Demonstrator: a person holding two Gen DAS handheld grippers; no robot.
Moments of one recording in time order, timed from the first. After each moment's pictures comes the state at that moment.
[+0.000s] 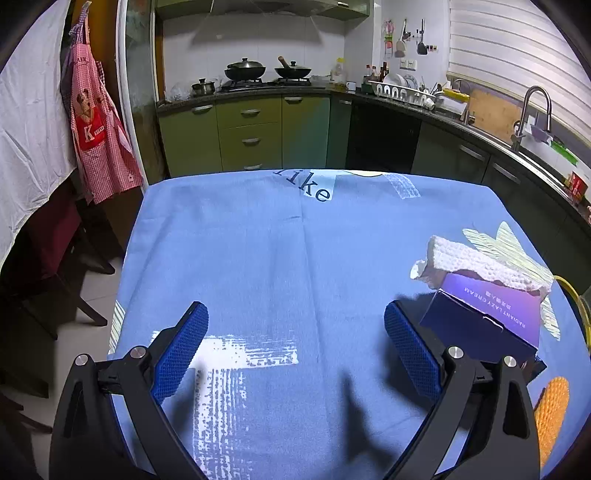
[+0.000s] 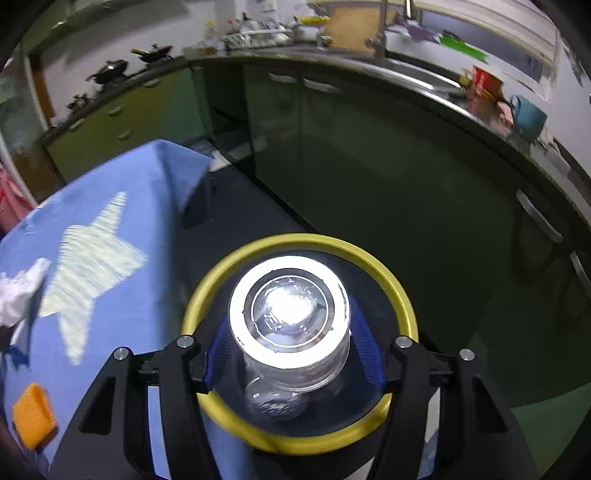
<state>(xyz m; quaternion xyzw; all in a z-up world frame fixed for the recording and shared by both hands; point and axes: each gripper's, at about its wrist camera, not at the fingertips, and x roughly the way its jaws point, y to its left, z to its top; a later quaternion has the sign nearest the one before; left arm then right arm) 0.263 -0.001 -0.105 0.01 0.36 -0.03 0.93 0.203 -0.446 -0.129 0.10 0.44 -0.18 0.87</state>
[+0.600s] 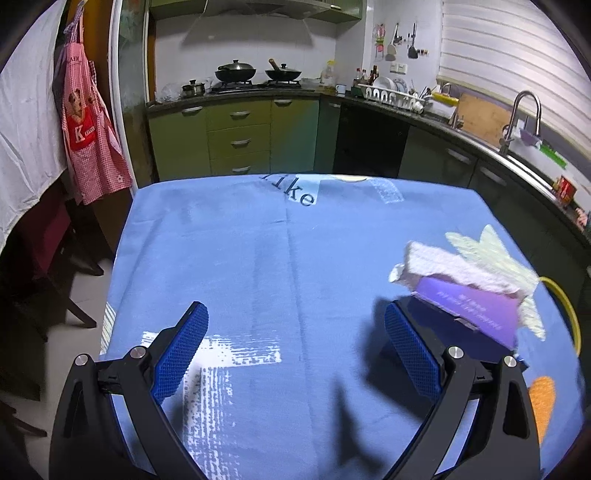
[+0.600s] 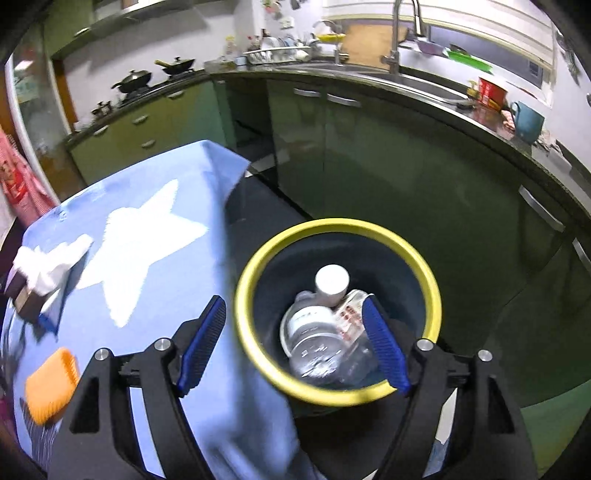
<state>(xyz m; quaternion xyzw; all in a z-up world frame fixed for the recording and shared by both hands) 0.253 -0.003 -0.095 -0.01 0.36 -0.06 0.93 0.151 -0.378 -0.112 0.10 0.40 -0.14 0.90</state>
